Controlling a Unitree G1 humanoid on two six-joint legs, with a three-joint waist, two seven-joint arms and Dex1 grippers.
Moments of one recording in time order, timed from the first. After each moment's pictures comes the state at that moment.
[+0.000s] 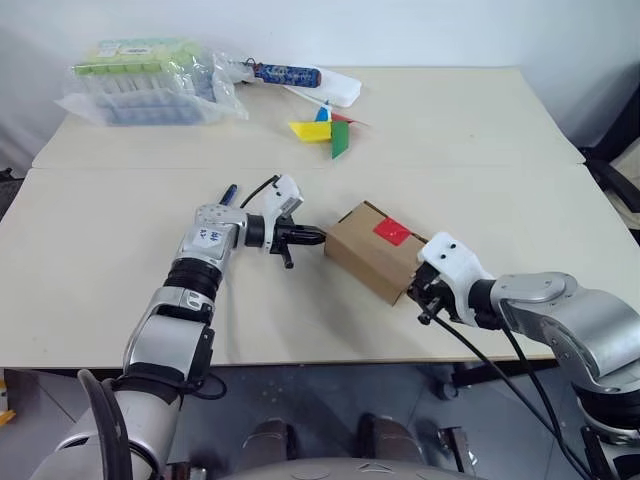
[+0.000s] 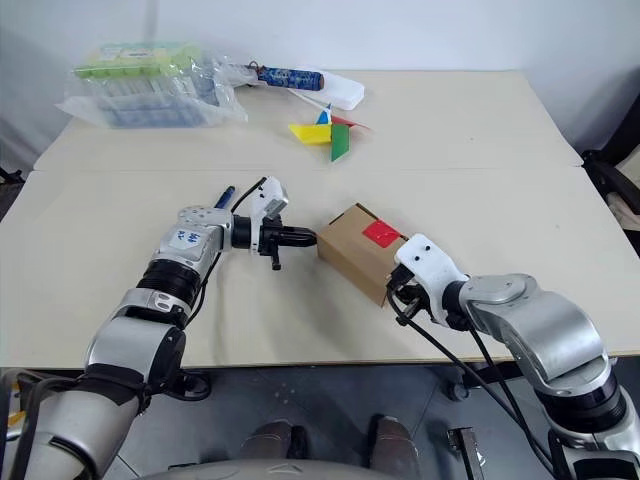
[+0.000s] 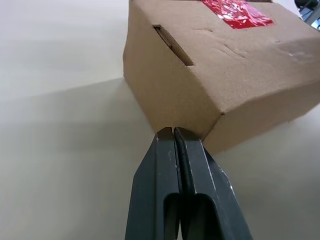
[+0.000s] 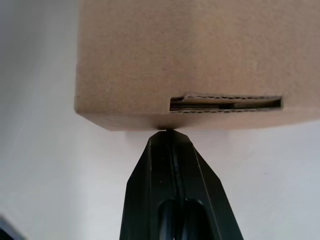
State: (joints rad) left arm -1.04 0.29 -0.07 0.88 -0.05 0.24 -1.14; right arm -0.49 -0.75 0.10 -0.64 0.45 1.48 0.54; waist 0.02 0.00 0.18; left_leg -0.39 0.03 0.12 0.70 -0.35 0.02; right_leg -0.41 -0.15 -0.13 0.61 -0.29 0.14
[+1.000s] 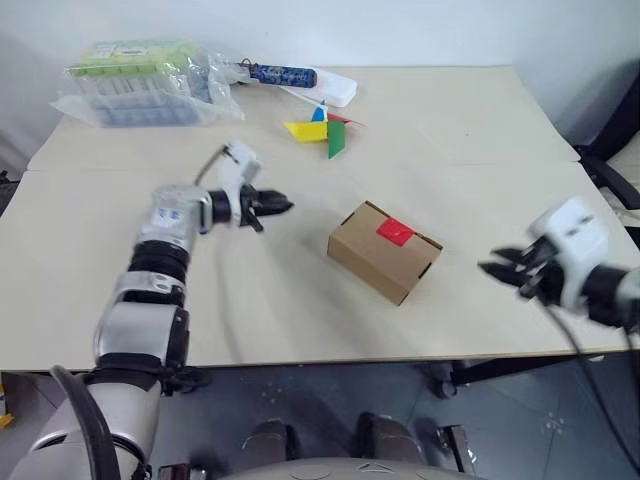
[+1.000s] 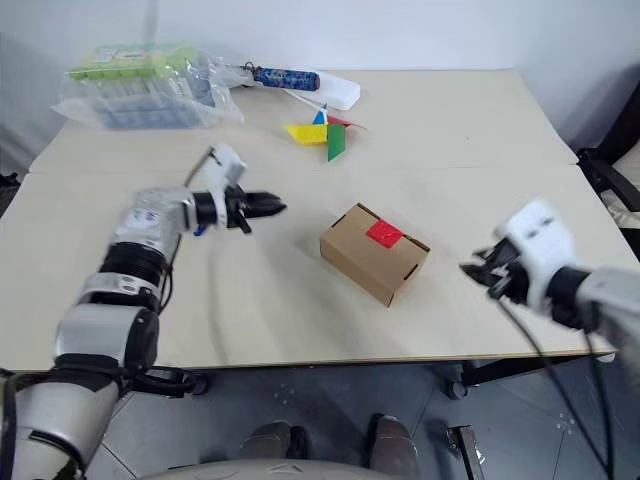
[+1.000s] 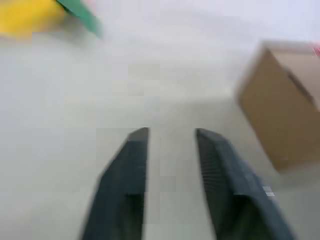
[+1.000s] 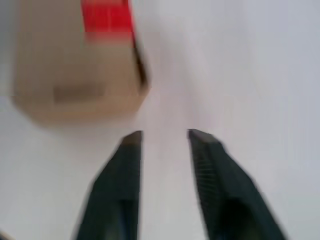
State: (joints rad) left arm -1.13 0.48 0.06 0.84 -0.09 0.37 -0.93; right arm -0.28 -1.03 -0.48 -0.59 0.59 1.06 0.82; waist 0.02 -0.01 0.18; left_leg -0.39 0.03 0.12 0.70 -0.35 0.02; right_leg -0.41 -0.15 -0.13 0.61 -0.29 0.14
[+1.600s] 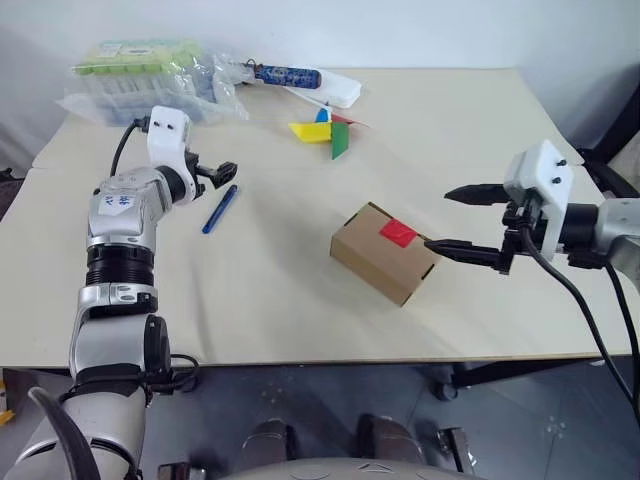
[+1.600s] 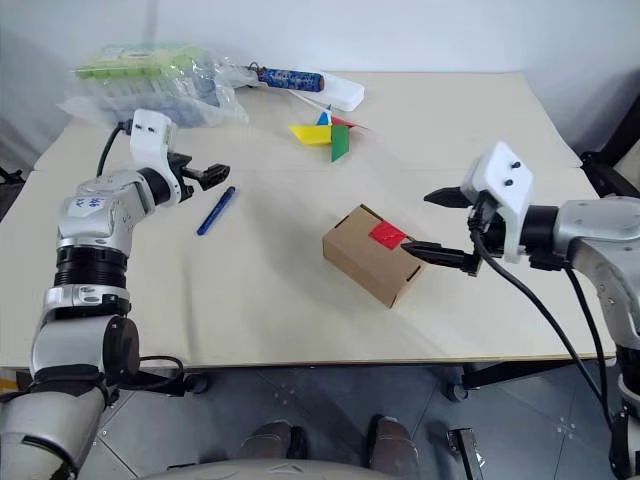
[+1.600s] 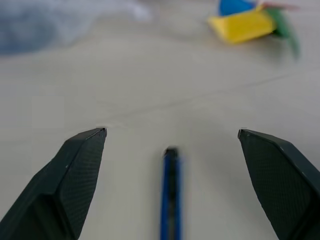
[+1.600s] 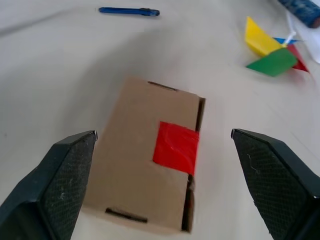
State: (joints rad) left arm -1.00 0.51 0.19 0.60 -0.09 0.69 -0.38; right arm -0.58 -1.00 -0.09 -0.30 0.55 0.74 1.00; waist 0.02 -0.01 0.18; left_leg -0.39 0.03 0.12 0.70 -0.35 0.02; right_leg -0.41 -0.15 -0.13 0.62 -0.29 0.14
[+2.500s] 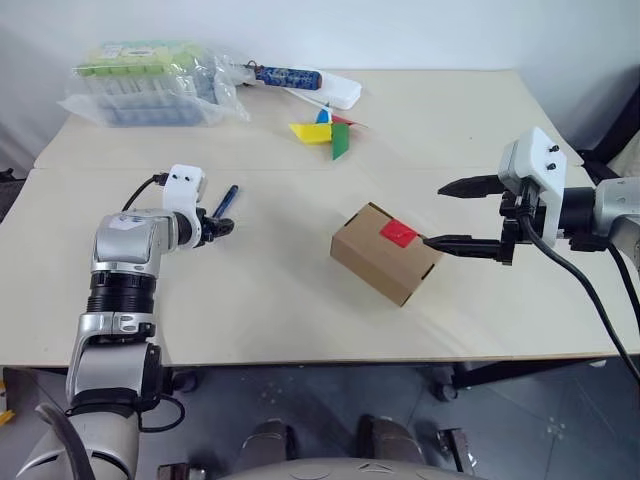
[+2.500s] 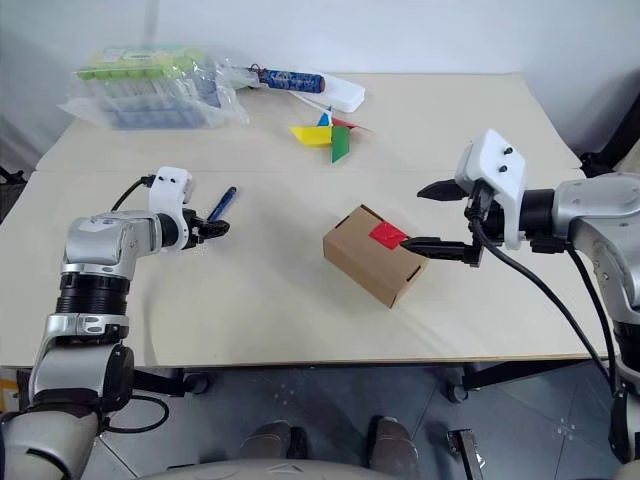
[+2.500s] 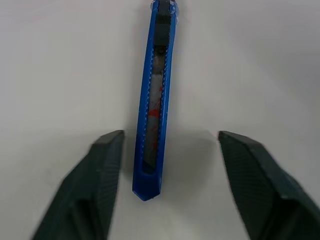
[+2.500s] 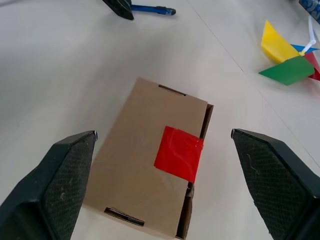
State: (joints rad) left arm -0.88 0.53 0.08 0.40 -0.11 1.03 -0.40; right arm -0.68 -1.02 -0.04 -0.23 0.51 0.73 1.11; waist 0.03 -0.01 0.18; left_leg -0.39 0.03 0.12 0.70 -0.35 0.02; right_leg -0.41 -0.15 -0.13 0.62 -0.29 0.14
